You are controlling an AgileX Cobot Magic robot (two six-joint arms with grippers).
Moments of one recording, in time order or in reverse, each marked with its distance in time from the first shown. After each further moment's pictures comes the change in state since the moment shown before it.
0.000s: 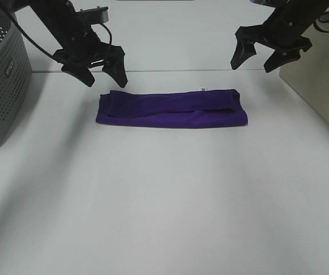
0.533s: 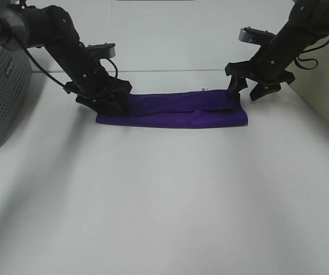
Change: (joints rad) left arm -0.033 0.011 0.241 -0.033 -0.230 0.045; right arm 0.001 0.177 0.003 0.022 -0.142 -0.014
